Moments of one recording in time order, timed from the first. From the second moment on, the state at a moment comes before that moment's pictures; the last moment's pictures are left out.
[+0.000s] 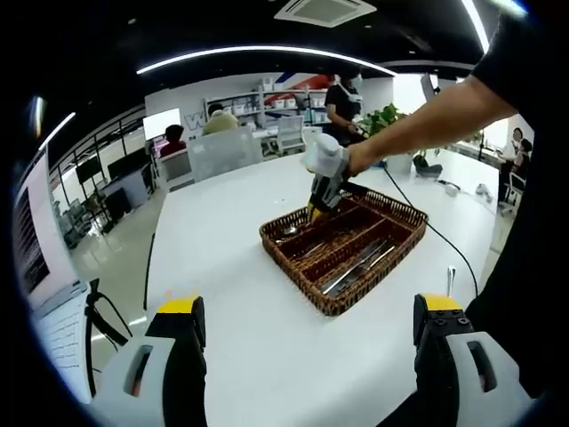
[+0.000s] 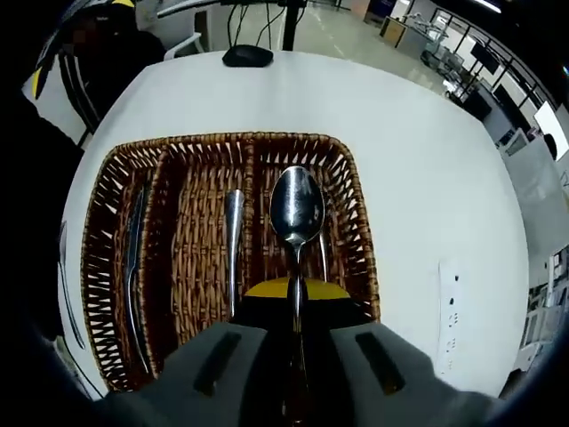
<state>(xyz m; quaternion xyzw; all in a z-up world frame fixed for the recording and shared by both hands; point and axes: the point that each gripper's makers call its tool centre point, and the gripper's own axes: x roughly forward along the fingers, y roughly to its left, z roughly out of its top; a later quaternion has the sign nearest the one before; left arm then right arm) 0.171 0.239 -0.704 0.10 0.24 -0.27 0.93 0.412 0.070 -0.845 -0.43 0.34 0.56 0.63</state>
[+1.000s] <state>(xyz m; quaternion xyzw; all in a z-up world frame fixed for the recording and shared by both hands) 0.172 0.233 -0.703 0.10 0.25 -0.27 0.92 0.412 0.066 -0.864 -0.41 0.34 0.57 0.63</state>
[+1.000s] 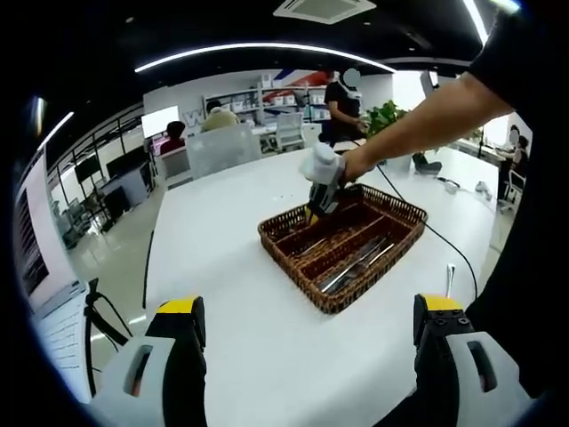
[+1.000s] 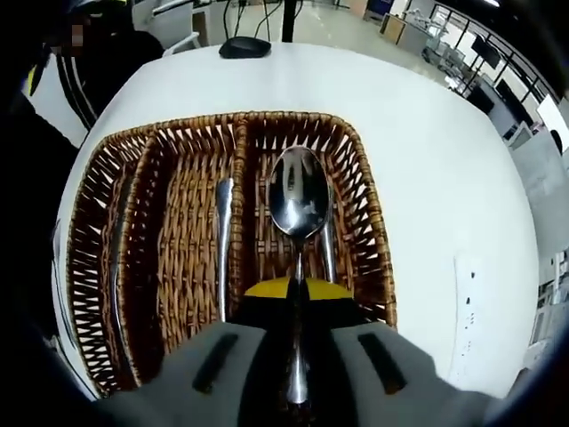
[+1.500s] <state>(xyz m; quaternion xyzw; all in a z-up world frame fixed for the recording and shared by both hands) 0.169 0.224 -0.707 0.10 0.25 -0.28 0.92 0.425 0.071 -0.829 -0.36 0.25 0.58 0.69</state>
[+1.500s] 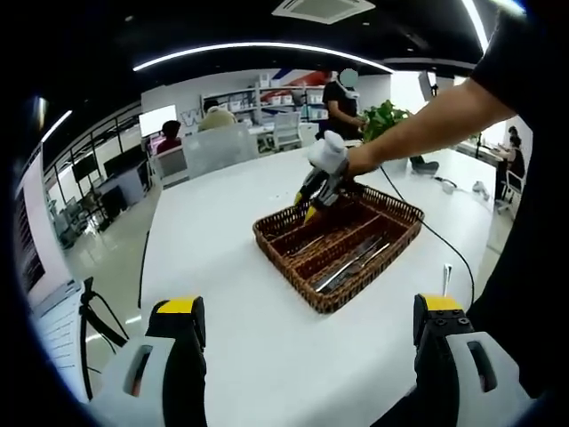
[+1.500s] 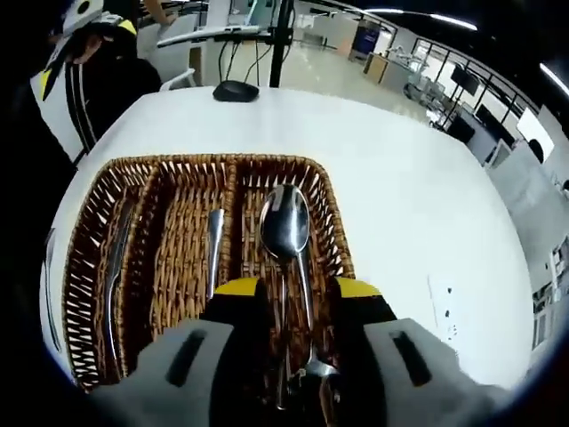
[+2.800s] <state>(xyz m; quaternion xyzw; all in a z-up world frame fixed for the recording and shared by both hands) 0.202 0.200 -0.665 0.06 0.17 -0.31 0.93 0.234 -0.136 -0.664 -0.17 0.19 0.30 0.92</state>
